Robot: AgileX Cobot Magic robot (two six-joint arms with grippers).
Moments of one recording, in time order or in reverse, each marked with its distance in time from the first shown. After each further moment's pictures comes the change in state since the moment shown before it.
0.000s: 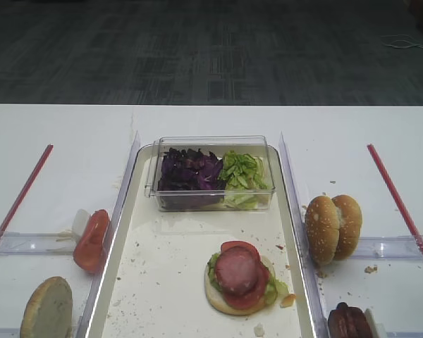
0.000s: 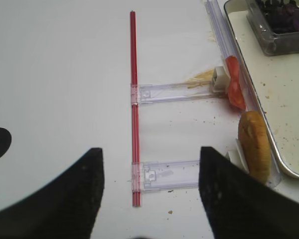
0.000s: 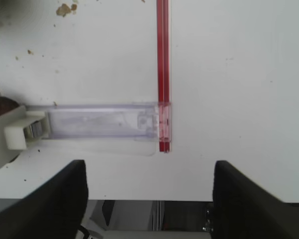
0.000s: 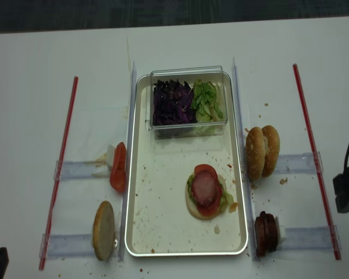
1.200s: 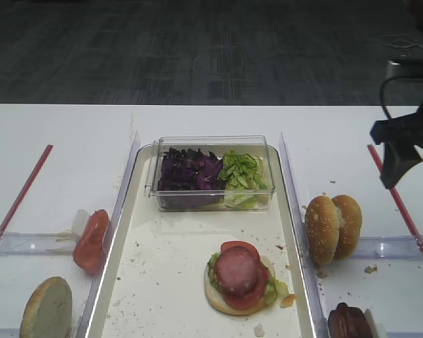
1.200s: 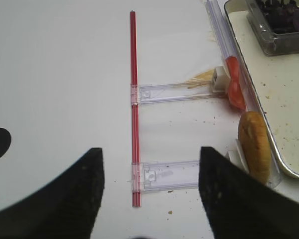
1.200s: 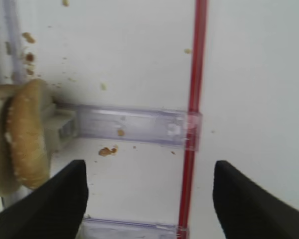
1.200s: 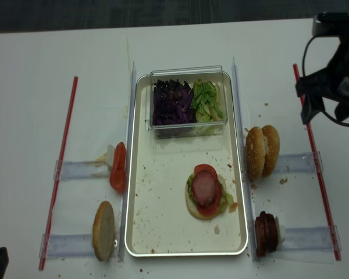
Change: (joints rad) left arm 0.000 0.000 0.000 0.000 0.000 0.000; right arm 0.132 0.527 -0.511 0.011 0.003 0.032
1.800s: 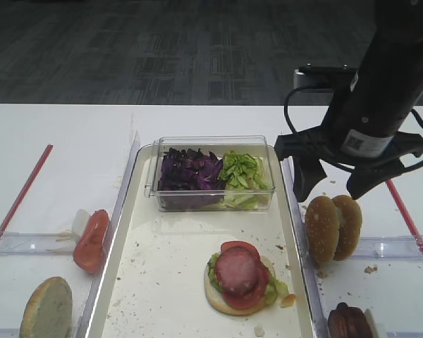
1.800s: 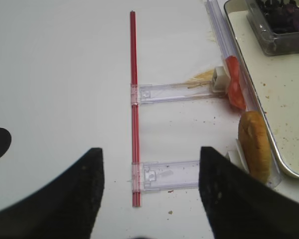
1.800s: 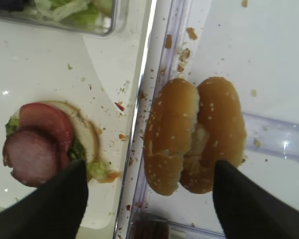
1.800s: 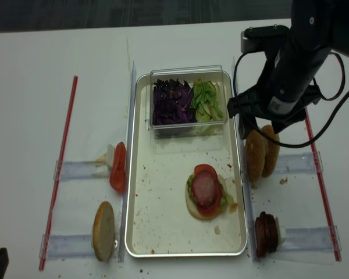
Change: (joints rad) left arm 0.000 0.000 0.000 0.000 0.000 0.000; right arm 0.371 0.002 0.000 0.009 -0.078 0.251
